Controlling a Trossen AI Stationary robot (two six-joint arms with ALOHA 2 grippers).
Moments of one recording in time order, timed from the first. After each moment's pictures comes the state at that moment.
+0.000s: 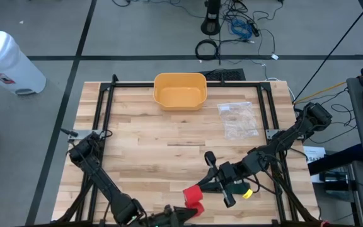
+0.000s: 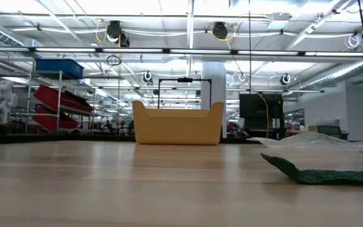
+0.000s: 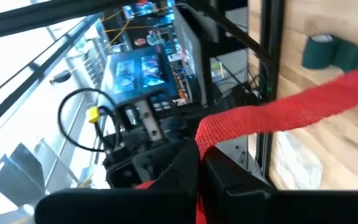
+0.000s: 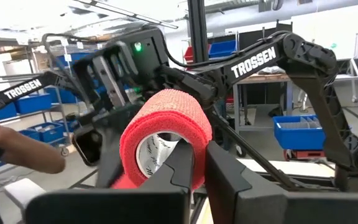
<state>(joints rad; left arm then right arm) -0.83 2.07 1.83 0.11 -1.07 1.65 0.58 1.48 0.95 0.70 0.21 0.12</state>
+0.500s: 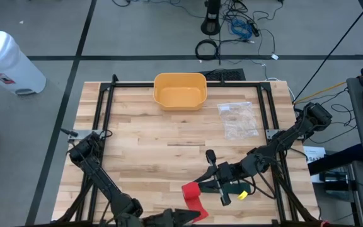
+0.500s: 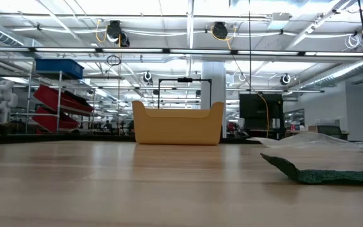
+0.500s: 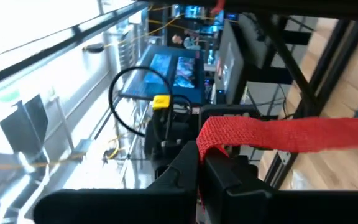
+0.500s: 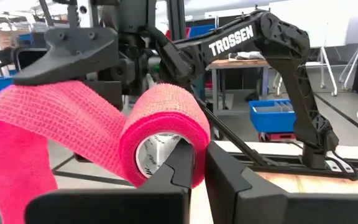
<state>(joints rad) -0.83 2.07 1.83 0.46 -1.03 1.64 0.58 1.48 0.95 0.61 0.31 0.11</state>
